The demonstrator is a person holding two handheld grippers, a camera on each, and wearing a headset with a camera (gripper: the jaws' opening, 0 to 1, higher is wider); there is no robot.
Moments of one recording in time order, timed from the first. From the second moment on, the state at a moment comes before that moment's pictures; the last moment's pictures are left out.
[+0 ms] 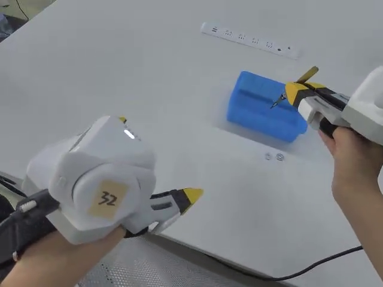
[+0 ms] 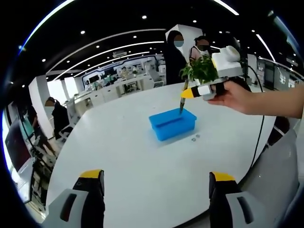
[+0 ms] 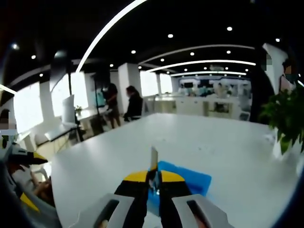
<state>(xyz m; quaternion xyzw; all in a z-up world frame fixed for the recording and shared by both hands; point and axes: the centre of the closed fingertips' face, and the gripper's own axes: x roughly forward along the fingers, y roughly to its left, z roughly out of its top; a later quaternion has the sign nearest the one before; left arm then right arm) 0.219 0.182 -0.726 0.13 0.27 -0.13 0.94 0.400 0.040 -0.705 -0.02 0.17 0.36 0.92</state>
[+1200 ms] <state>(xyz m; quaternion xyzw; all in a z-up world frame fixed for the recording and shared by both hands) 0.205 0.183 -0.725 0.14 0.28 -0.12 0.94 0.377 0.021 -0.794 -0.05 0.25 0.34 0.91</state>
